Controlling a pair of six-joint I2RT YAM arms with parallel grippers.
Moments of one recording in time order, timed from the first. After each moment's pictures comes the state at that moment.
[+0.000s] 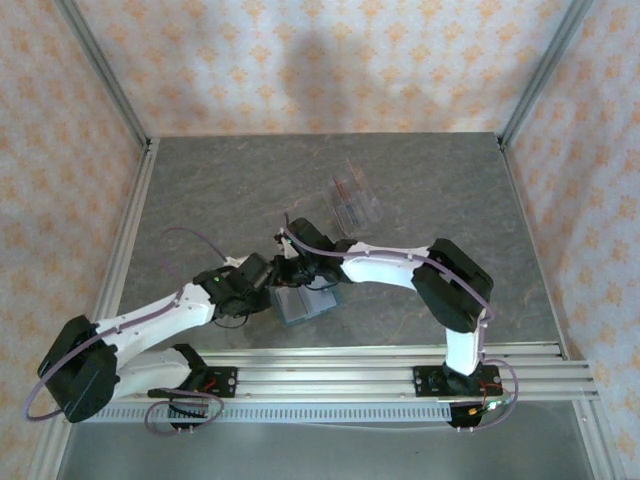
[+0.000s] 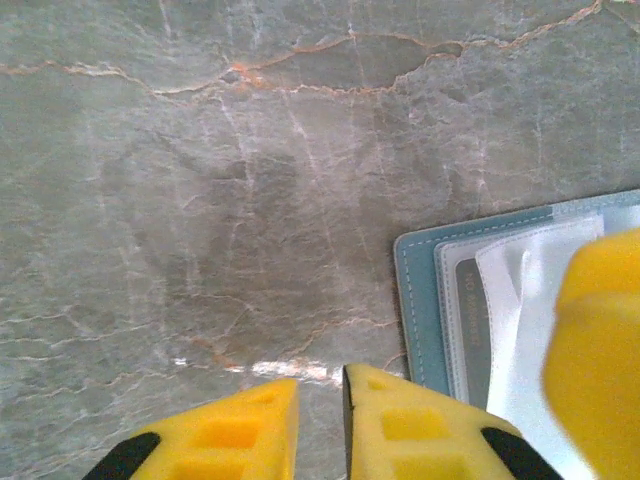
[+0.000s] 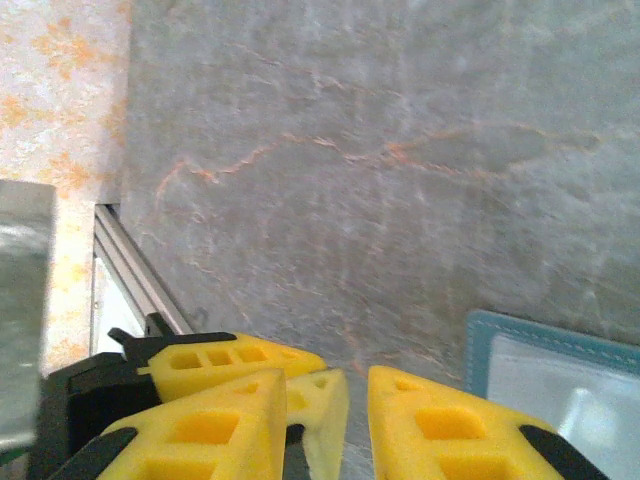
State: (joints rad) left arm -0.69 1.13 0.60 -0.70 -0.17 -0.98; right arm 0.95 1.88 1.21 -0.11 -0.45 0.84
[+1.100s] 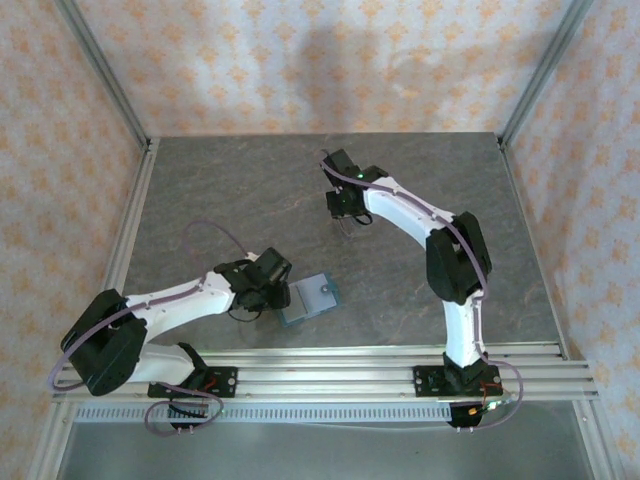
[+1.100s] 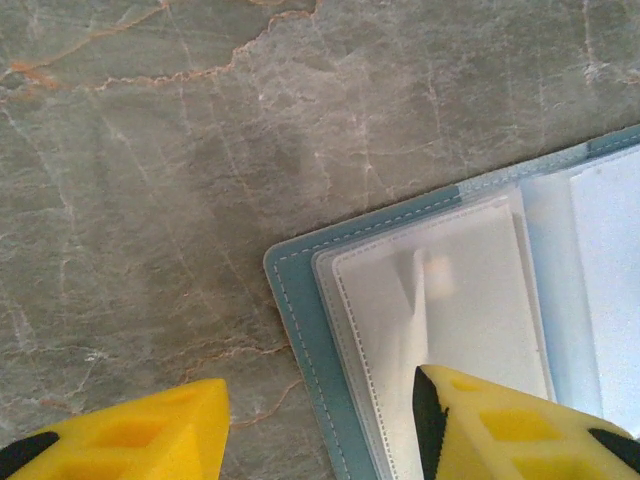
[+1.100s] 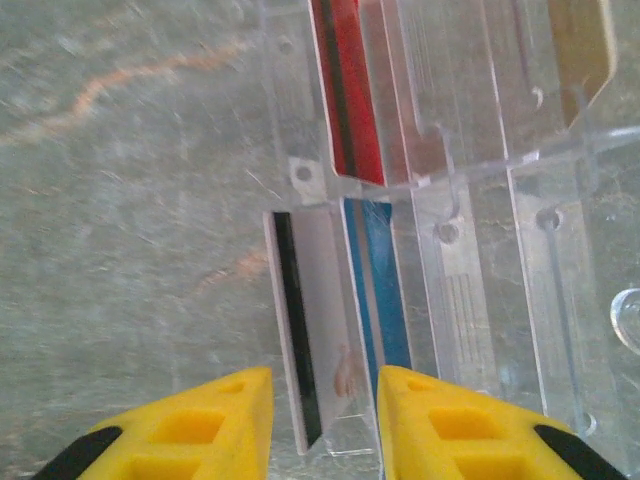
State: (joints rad) left arm -0.71 1.32 0.67 -0.59 -0.09 -0.89; right arm 0.60 2.02 1.71 -0.82 0.18 0.37
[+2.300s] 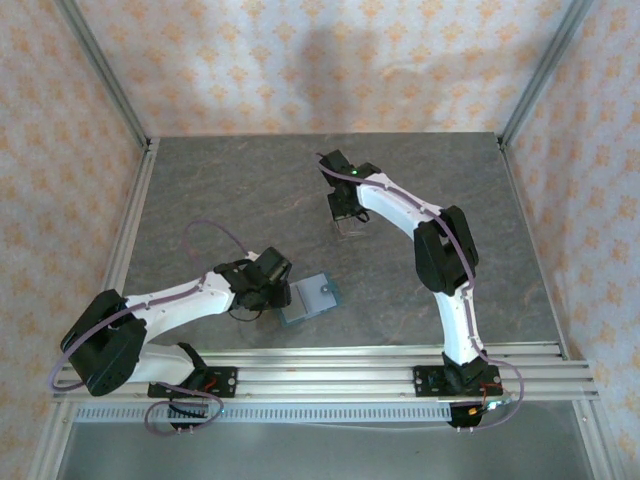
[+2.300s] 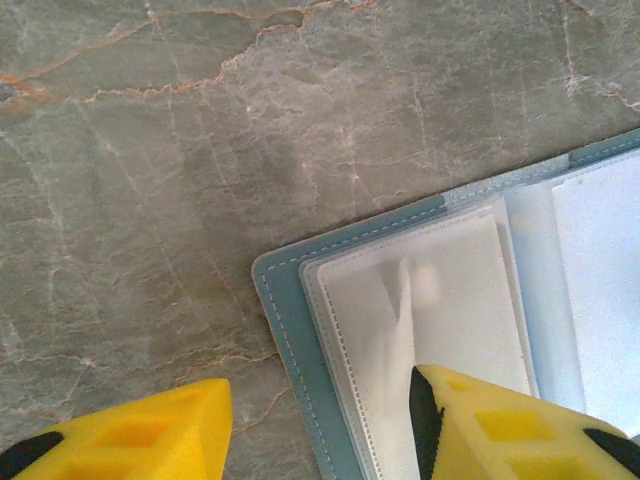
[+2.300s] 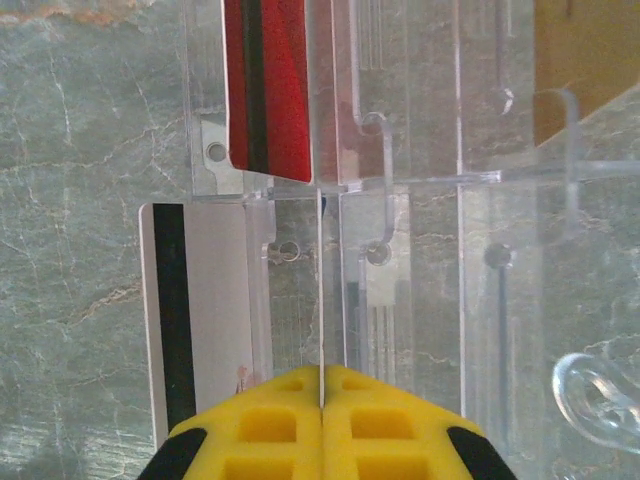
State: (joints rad) left arm -0.71 1.32 0.67 -0.57 -0.09 -0.89; right arm 0.59 2.13 1.81 -0.89 0.26 0.29
